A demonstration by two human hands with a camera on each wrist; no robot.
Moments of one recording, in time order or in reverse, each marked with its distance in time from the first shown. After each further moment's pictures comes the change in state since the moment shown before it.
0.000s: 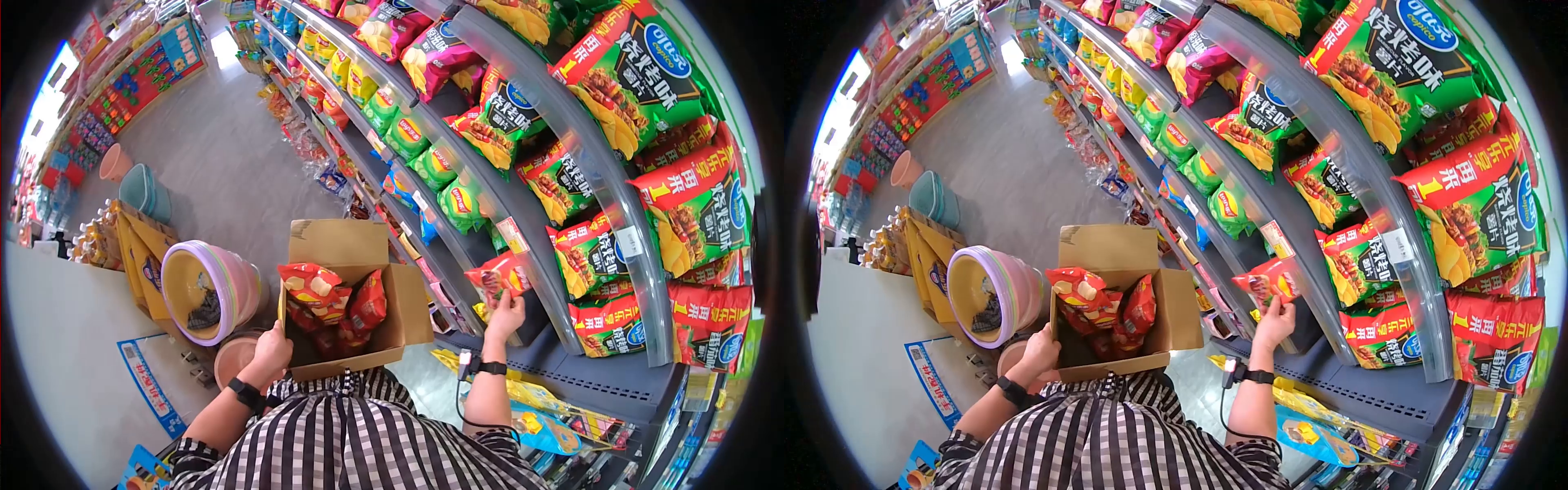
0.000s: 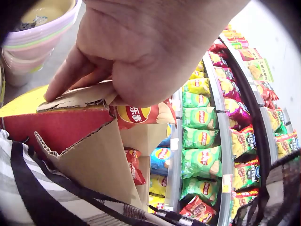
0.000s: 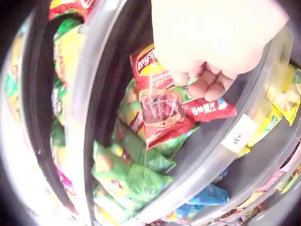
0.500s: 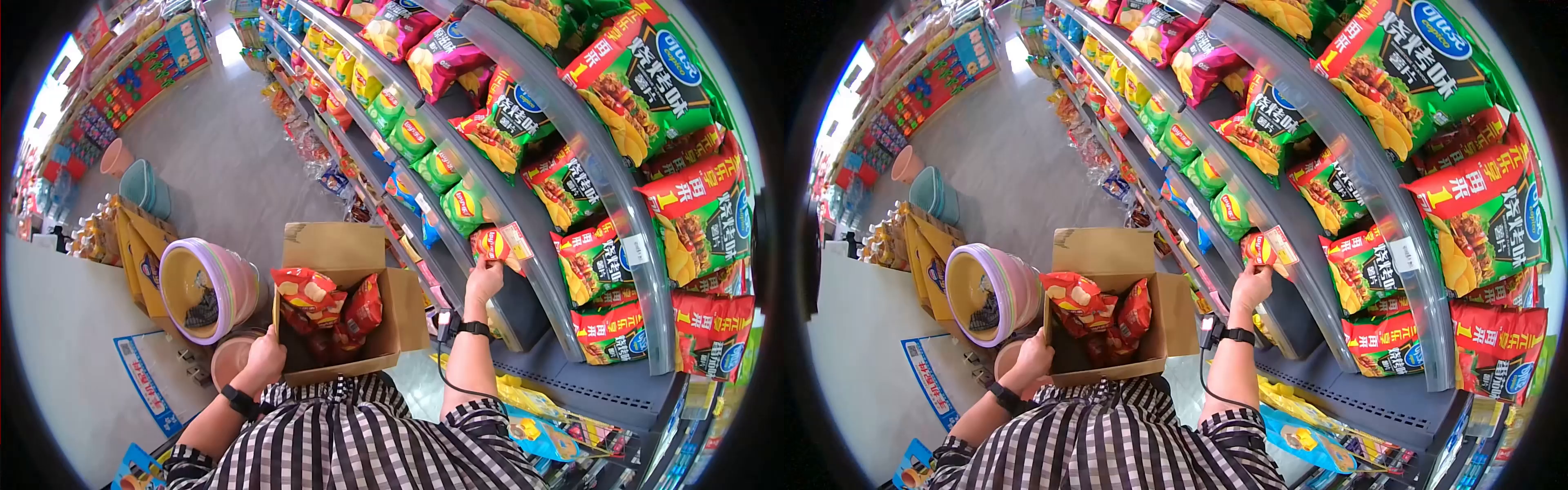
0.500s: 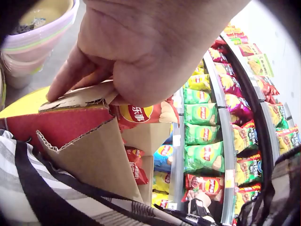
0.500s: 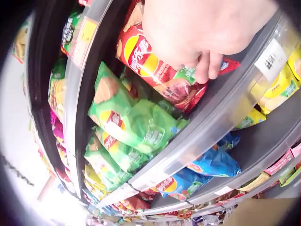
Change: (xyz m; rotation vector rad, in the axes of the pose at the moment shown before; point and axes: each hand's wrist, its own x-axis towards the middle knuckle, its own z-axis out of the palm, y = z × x) left_hand -0.010 -0.003 -0.003 0.001 -0.006 -0.029; right_hand 0.018 -0.010 0.098 -0.436 -0.013 -0.008
